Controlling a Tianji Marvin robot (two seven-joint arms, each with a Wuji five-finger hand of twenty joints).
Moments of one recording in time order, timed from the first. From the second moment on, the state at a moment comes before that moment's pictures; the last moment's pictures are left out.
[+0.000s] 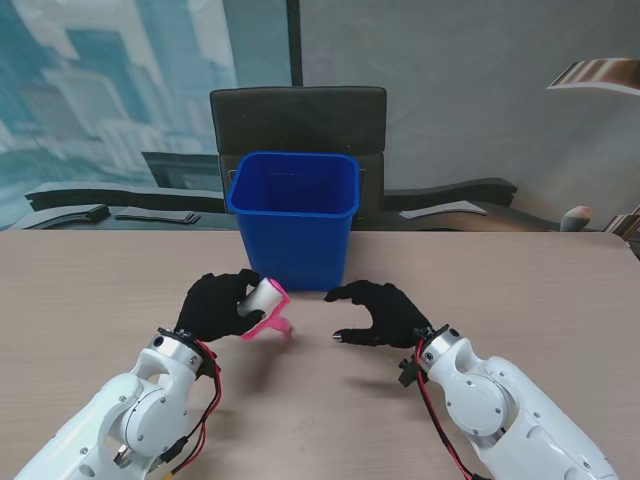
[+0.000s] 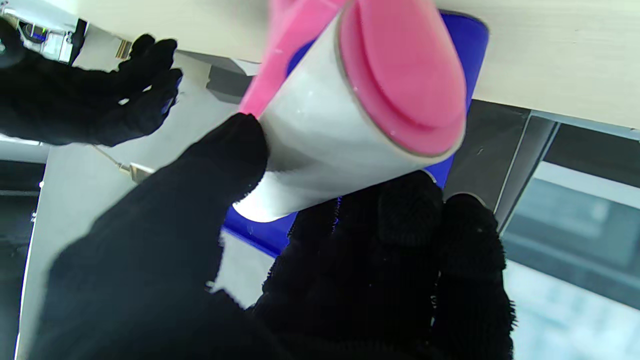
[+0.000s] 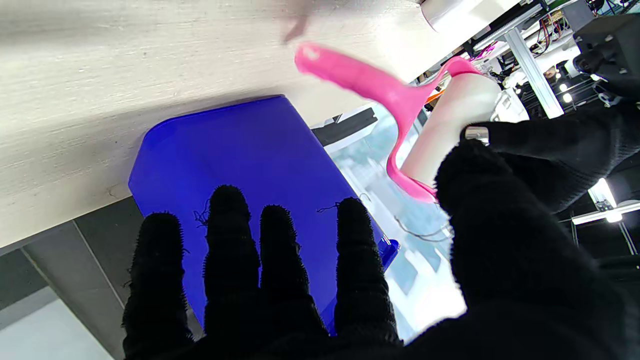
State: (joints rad) left arm 1.68 -1.10 -1.20 -1.74 0.87 -0.07 0.26; right arm -1.54 -1.10 1.13 -1.54 -0.61 -0.37 -0.08; left_hand 0.79 -0.67 0.69 0.03 0.63 0.35 0.60 0.46 0.96 0.30 0.56 0.95 0.88 0.32 1.07 0.94 0.47 0.41 1.47 0.57; right_hand 0.51 -0.47 0.54 -0.06 0.46 -0.04 0.33 0.64 0.46 0.22 0.53 0.46 0.59 0.18 0.35 0.40 0.15 0.34 0.92 0.53
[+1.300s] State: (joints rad) left arm 1.71 -1.14 -1.14 -1.91 0.47 -0.12 0.17; right arm -1.37 -1.19 0.88 -1.31 -0.70 -0.45 -0.55; left_hand 0.82 -0.67 0.69 0.03 0.63 0.34 0.60 0.46 0.95 0.31 0.56 0.95 0.88 0.32 1.08 0.94 0.47 0.41 1.47 0.57; right_hand 0.56 -0.78 0.95 -0.06 0.55 0.01 0.62 0.91 0.64 0.17 0.87 0.61 0.82 0.22 0.64 0.47 0.23 0.24 1.10 0.39
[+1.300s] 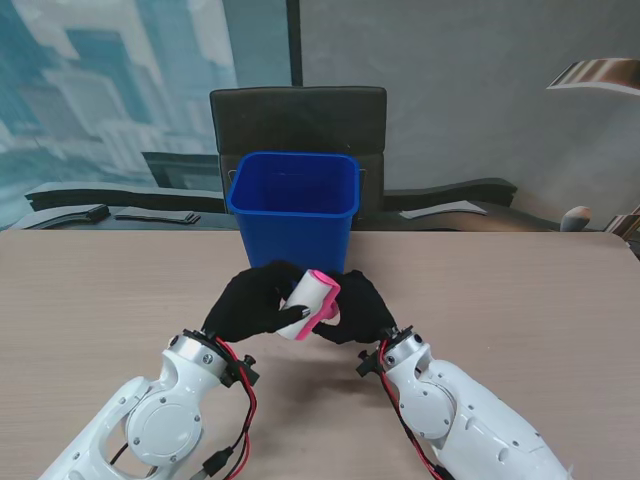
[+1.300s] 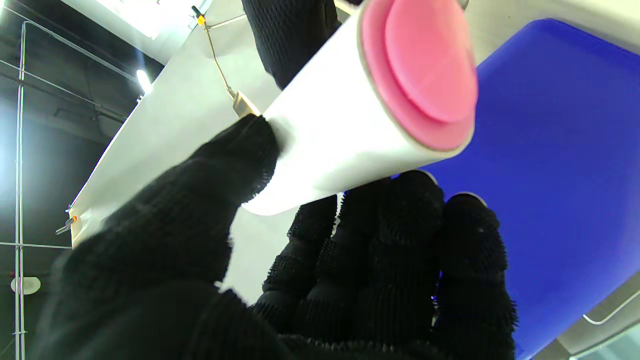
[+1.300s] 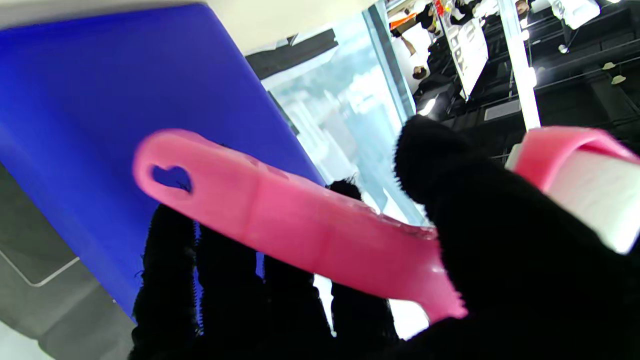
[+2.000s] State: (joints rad) left arm 1.73 -1.14 -1.14 -1.91 0.47 -0.10 0.18; right arm -1.45 -1.16 1.03 -1.41 -0.75 -0.46 -0.44; left_hand 1.01 -0.55 0.85 0.17 0.62 0.26 0.61 0.43 0.94 0.24 0.54 0.93 0.81 0.31 1.00 0.84 0.39 0.37 1.39 0.65; right_hand 0.63 -0.88 0.96 -0.15 1.07 -0.20 1.18 1.16 1.28 0.09 1.30 1.05 1.33 0.13 1.51 0.84 0.85 0.23 1.58 0.64
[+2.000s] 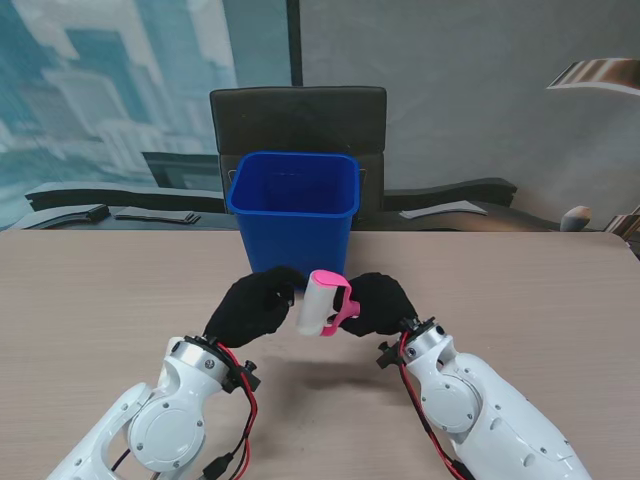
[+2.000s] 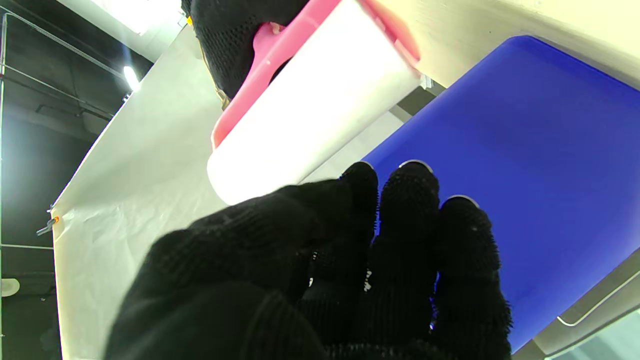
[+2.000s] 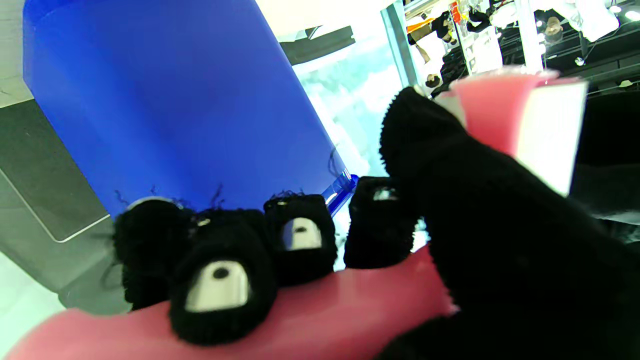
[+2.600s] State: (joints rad) left arm 1.71 -1.12 -1.15 -1.85 0.44 -0.16 0.06; right arm -1.48 -1.14 1.07 -1.47 -0.77 -0.49 -0.40; left_hand 0.73 -0.40 0.44 0.12 0.52 0.31 0.19 0.30 0.55 0.32 0.41 0.46 0.51 0.33 0.61 0.63 0.17 0.35 1.04 0.69; right_hand 0.62 -0.88 0.98 -0.15 1.10 -0.20 1.20 1.18 1.29 0.08 1.30 1.06 1.33 0.12 1.52 0.86 0.88 0.23 1.61 0.63
